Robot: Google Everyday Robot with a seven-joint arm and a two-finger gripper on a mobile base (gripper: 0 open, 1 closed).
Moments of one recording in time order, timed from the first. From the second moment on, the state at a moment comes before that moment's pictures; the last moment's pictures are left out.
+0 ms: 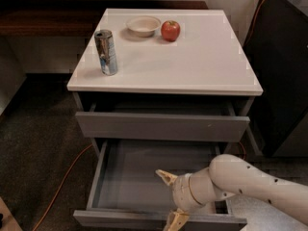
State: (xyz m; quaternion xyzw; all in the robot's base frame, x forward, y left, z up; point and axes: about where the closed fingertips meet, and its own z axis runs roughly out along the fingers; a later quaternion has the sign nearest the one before) arm 0.373 -0.032 0.568 -0.68 0.63 0.23 0.28
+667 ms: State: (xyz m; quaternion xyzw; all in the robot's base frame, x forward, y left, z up) arm 0.382 -0.016 0.597 -0.68 0.61 0.28 0.29
